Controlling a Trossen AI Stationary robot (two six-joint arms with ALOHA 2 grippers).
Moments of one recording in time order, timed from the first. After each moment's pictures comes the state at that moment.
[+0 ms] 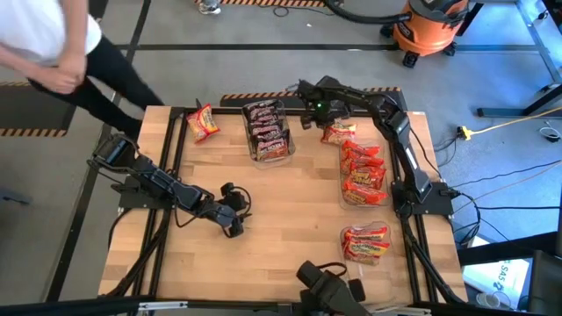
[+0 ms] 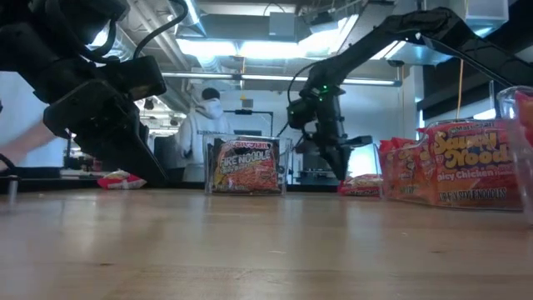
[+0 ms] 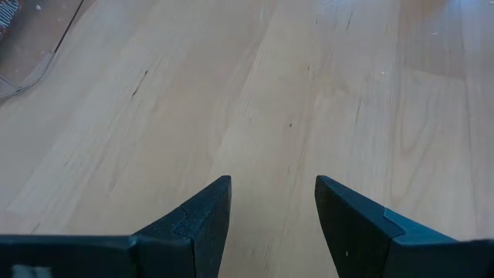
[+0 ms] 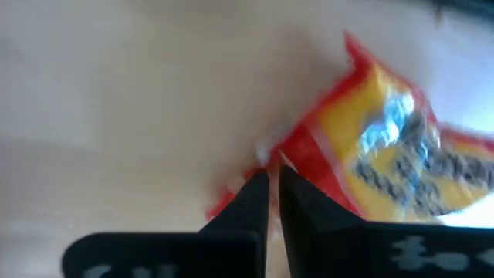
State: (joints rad) left arm -0.40 1.49 0.48 0.17 -0.48 -0.55; right arm -0.70 2.28 1.89 -1.29 0.05 0.66
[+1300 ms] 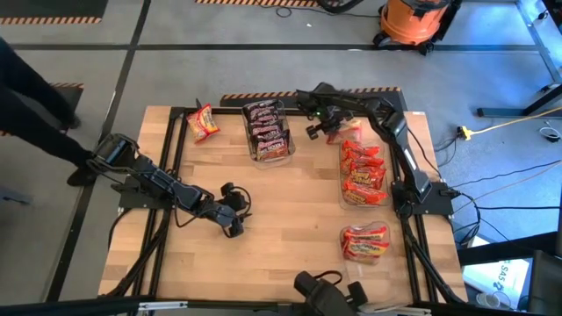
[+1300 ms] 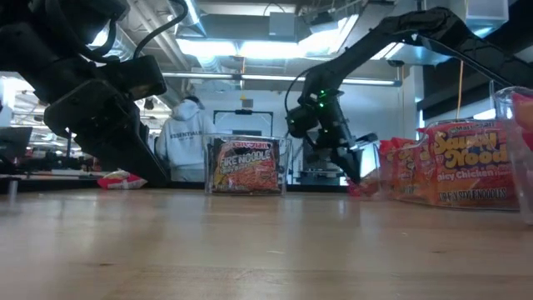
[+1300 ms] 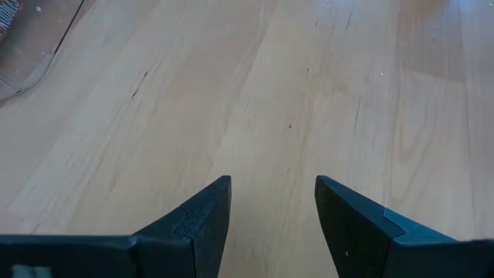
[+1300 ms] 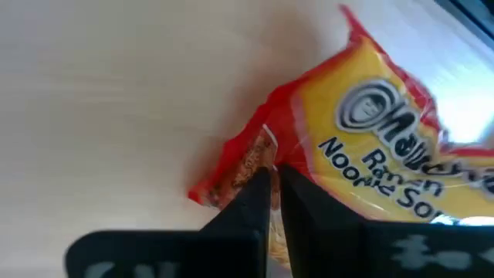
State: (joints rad) left arm -0.40 1.49 0.48 0.18 -0.48 -0.55; right arm -0.66 2.30 1.85 -1.37 0.16 0.54
